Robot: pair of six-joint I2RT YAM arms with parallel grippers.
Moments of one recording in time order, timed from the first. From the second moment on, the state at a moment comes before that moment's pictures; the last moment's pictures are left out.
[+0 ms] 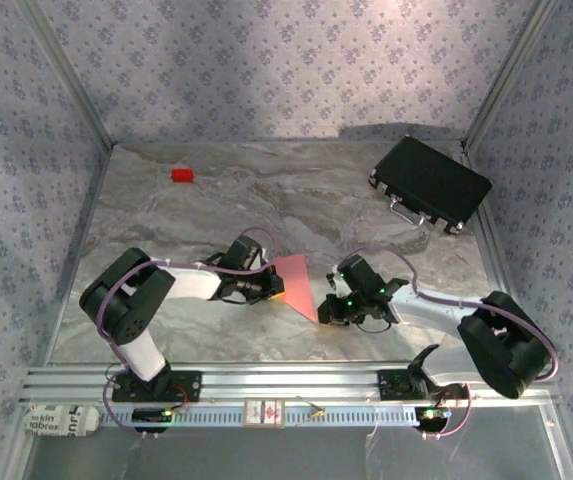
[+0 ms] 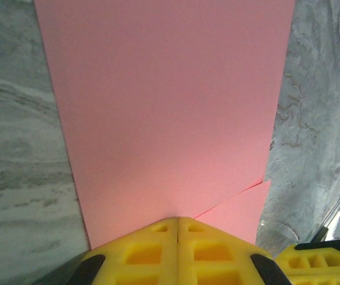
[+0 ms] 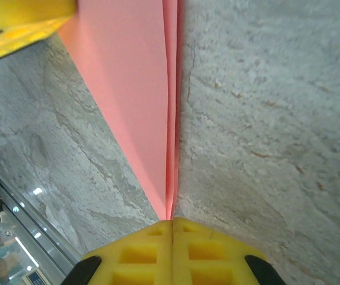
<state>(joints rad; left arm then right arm) -0.71 1.69 0.66 0.13 0.46 -0.99 0.69 1.31 0.47 -0.21 -0.47 0.66</state>
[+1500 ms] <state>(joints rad) -0.68 1.39 0.54 0.01 0.31 -1.06 0.70 1.37 0.64 -0.24 -0.30 0.66</state>
